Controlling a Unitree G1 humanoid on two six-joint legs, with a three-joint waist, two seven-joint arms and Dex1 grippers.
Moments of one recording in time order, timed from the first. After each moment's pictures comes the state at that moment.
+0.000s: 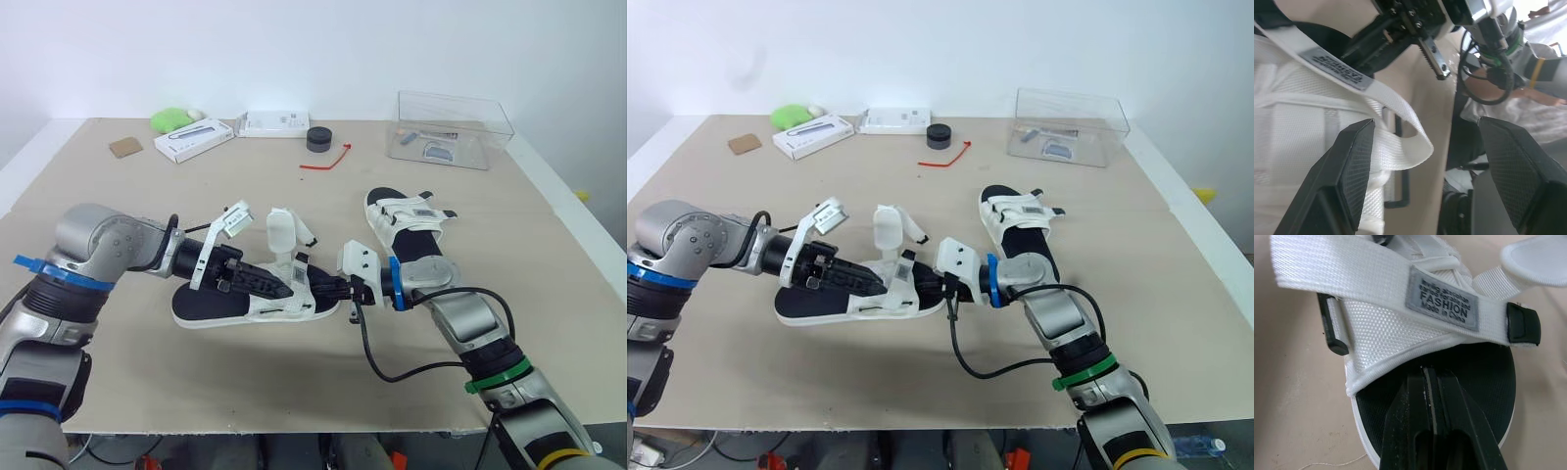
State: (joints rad) left arm -0.87 0.76 -0.26 0.06 -1.01 1.41 -1.03; right arm -0.56 -0.49 0.32 0.03 0.14 0.32 1.09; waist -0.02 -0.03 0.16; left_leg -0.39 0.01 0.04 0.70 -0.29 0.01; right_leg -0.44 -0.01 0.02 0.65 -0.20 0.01
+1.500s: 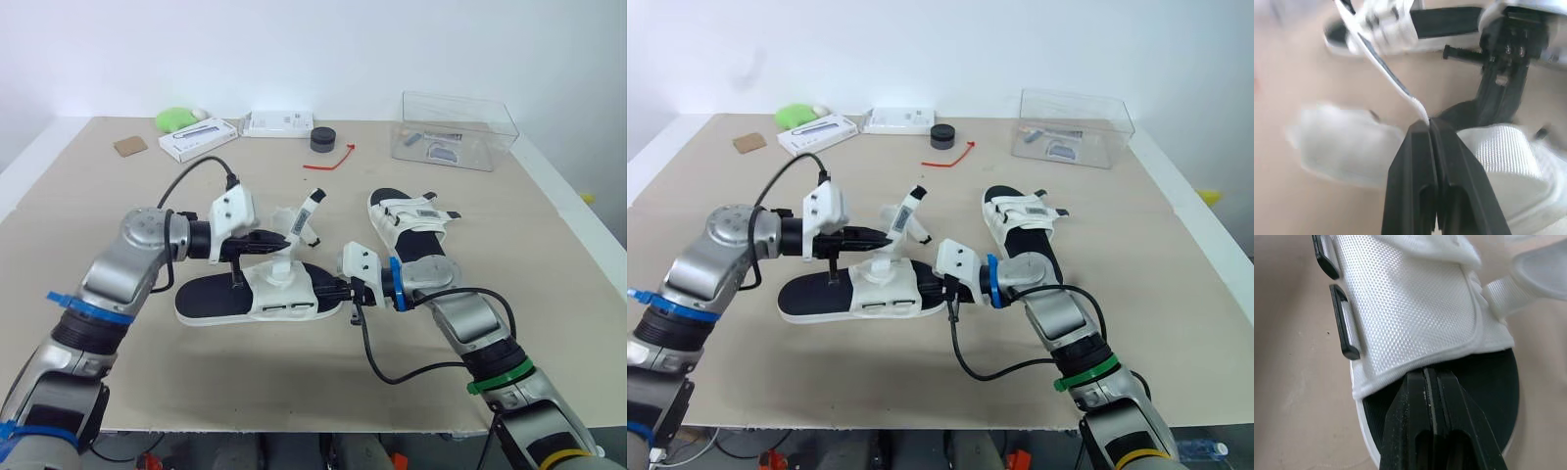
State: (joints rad) left arm -0.65 0.69 -0.23 0.00 -0.27 0.12 -1.10; right arm -0.56 -0.50 0.33 0.01 0.13 0.32 1.10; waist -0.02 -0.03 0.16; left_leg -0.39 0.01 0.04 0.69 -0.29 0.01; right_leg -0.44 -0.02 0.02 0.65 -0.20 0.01
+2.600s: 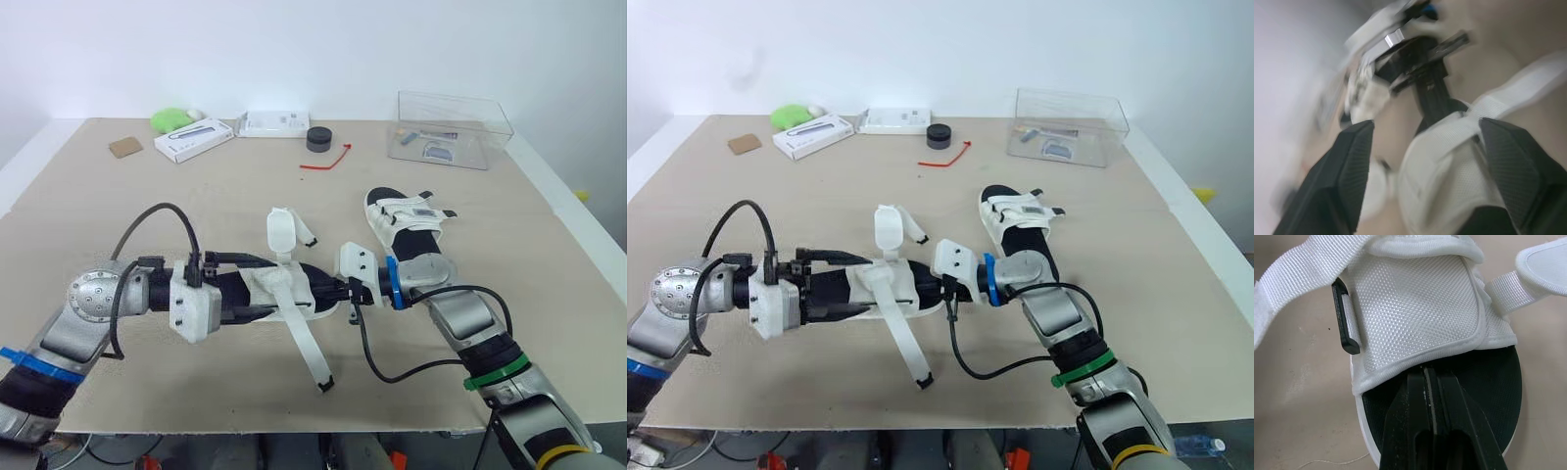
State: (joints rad) left arm -0.32 0.93 -0.17 -0.20 -0.49 -0.18 -0.96; right arm -0.59 -0.49 0.35 0.06 0.13 0.28 1.11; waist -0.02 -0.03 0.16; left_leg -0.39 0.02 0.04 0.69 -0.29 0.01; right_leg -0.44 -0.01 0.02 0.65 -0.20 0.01
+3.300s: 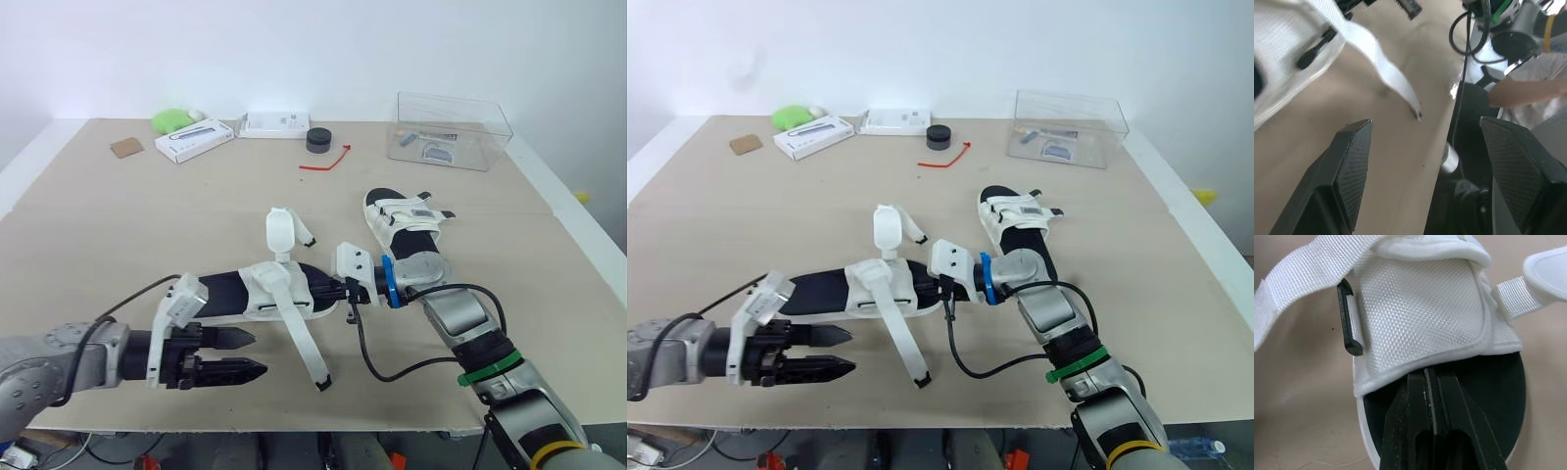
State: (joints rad) left arm -0.06 0.99 0.02 -0.54 -1.28 0.92 -0.71; right arm -0.61 -0.47 0.35 0.11 0.11 0.24 1.14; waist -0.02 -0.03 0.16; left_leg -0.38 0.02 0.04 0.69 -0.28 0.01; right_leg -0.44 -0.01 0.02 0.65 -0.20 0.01
